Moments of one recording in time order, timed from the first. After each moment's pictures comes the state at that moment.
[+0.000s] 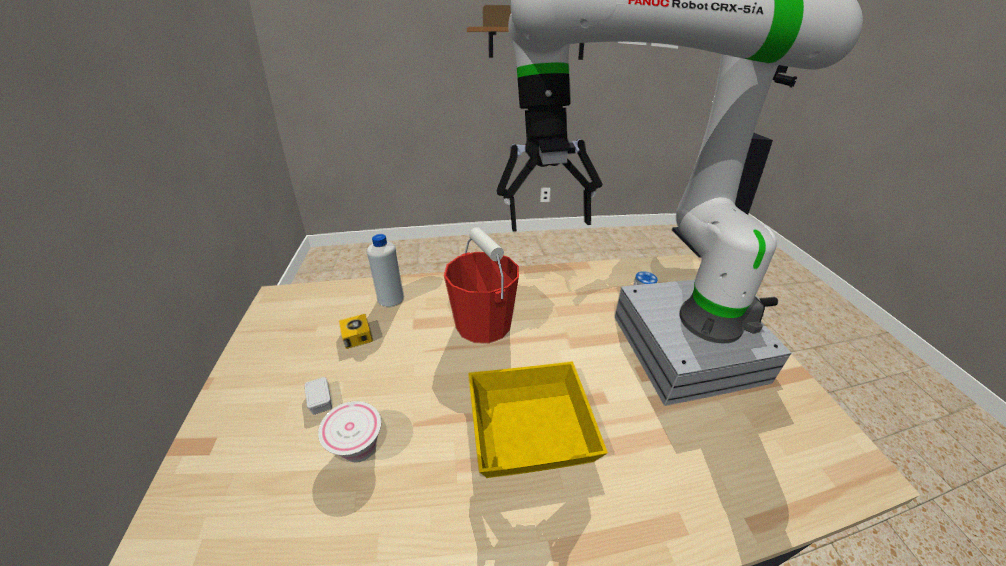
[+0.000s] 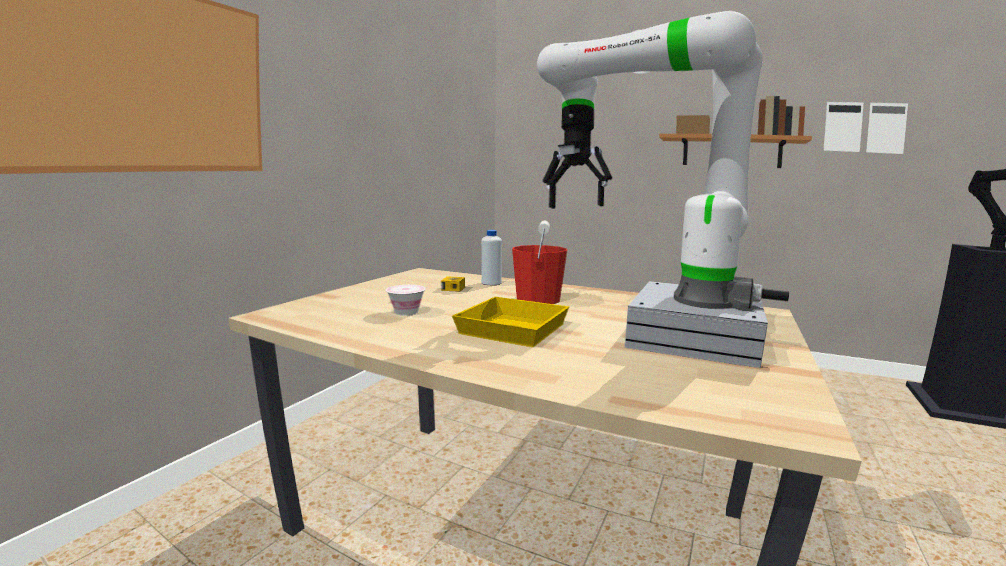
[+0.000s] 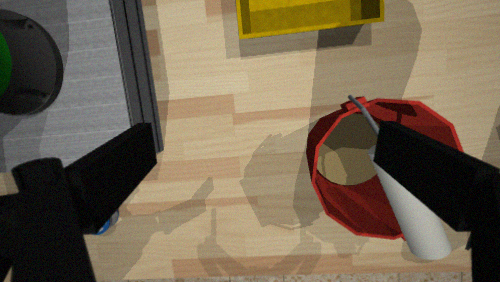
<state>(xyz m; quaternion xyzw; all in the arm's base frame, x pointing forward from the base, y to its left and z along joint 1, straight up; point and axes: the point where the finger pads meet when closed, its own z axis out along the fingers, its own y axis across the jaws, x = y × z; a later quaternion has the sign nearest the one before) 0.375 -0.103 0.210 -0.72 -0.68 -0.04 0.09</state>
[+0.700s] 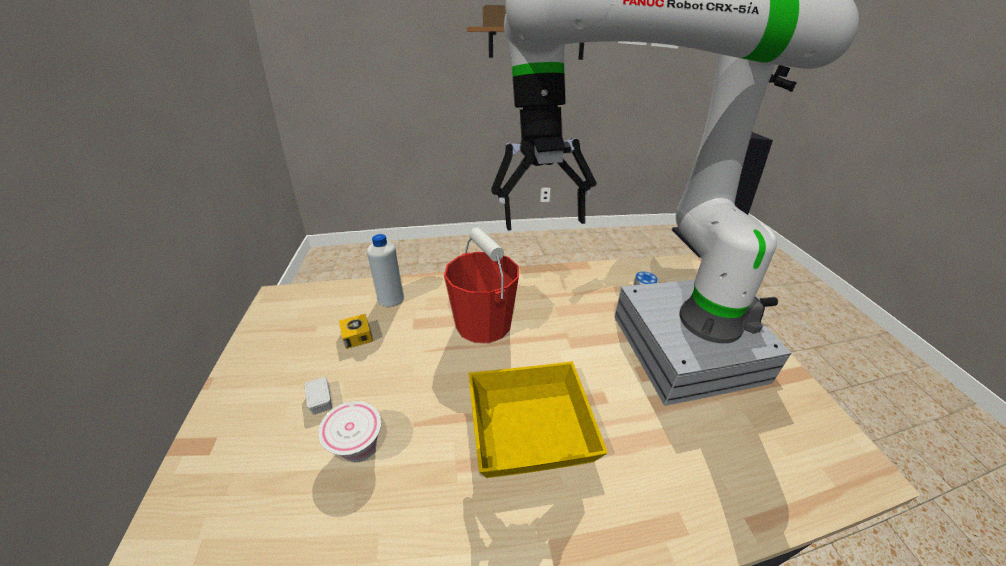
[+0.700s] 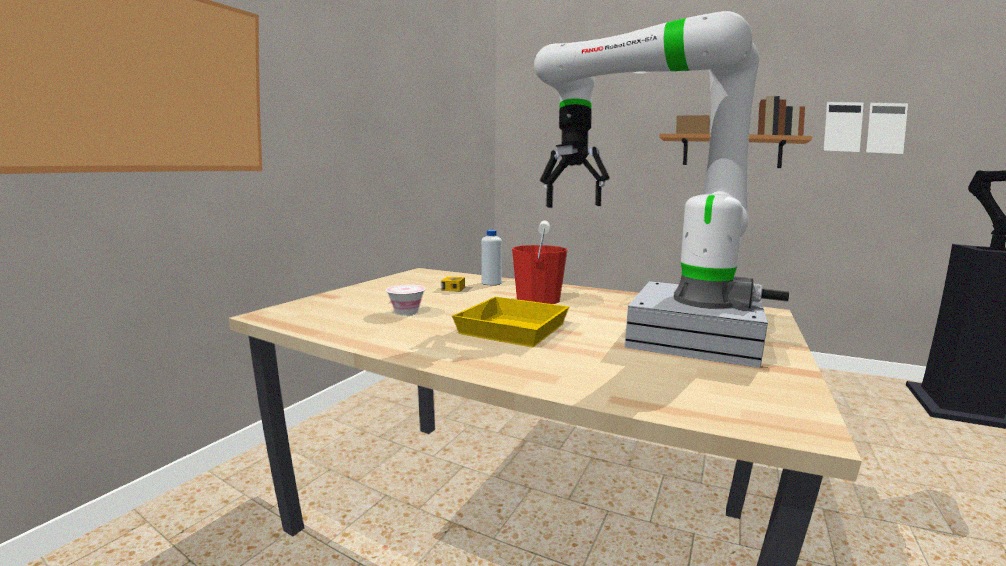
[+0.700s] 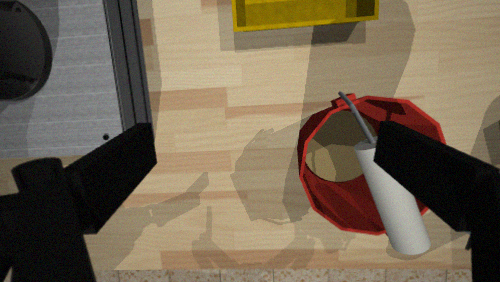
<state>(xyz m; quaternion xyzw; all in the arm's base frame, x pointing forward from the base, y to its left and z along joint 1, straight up) 0.385 -0.109 0.210 -0.71 -0.70 -0.04 0.09</state>
